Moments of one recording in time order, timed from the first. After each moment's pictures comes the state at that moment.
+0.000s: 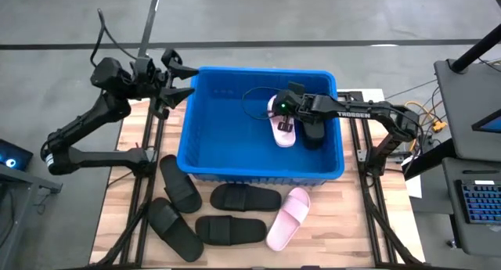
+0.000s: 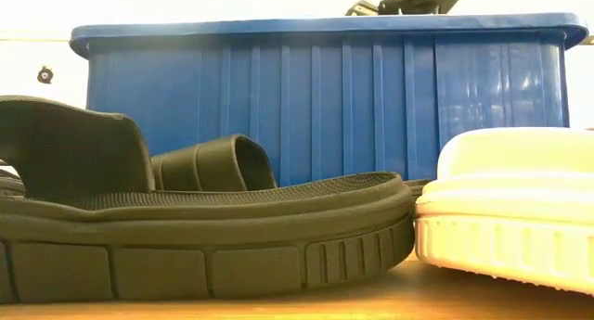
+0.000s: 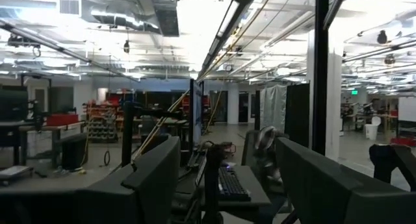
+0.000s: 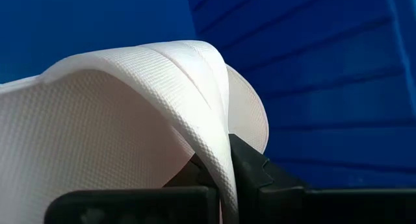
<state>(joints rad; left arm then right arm) 0.56 0.91 1.17 0.20 0.60 -0.25 -0.37 1.64 1.19 -0.48 0.47 -0.38</state>
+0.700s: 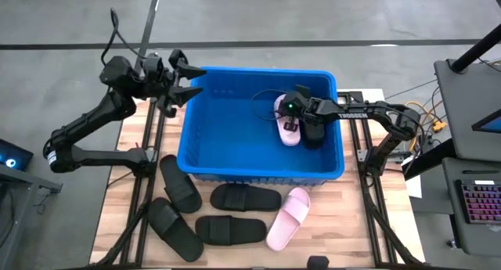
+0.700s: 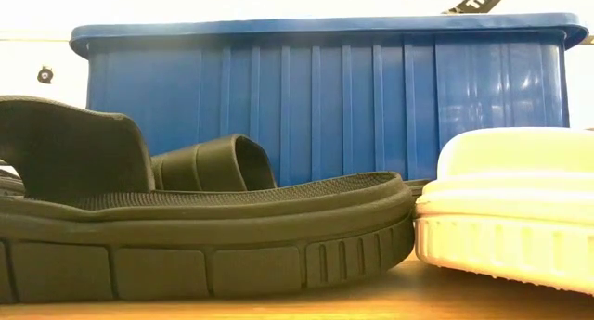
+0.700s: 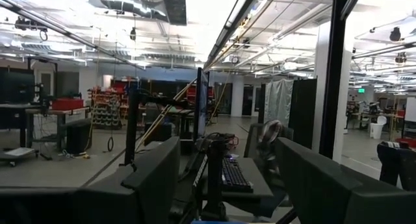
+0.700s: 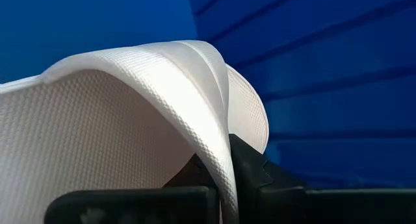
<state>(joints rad) 0.56 0.96 1.17 0.19 0.59 -0.25 -0.48 1.64 0.96 -0.19 0.45 -0.48</state>
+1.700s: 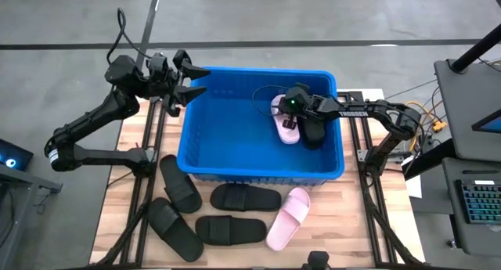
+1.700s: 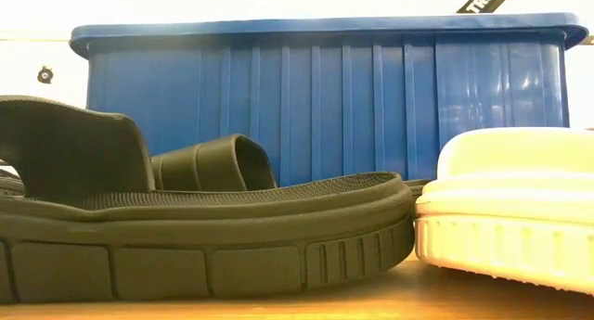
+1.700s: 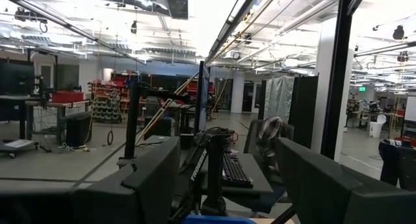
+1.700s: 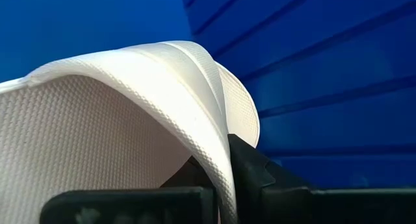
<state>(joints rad) 0.56 0.98 1.17 0.19 0.59 -0.26 -0.52 1.64 0.95 -0.11 0.36 -0.48</state>
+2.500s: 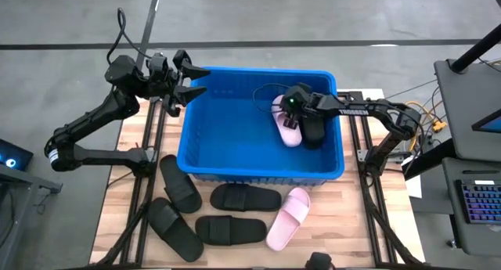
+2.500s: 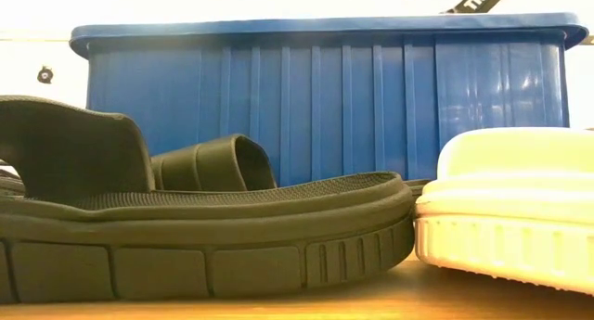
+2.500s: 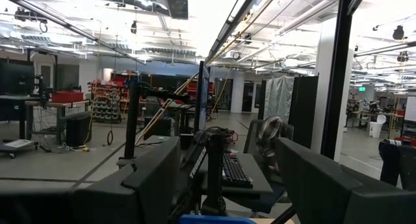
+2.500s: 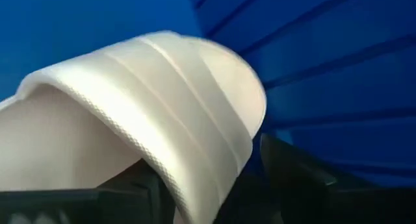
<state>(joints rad) 0.56 0.98 1.17 0.19 0.59 -0.26 -0.52 1.64 1.00 -0.27 0.36 -0.37</state>
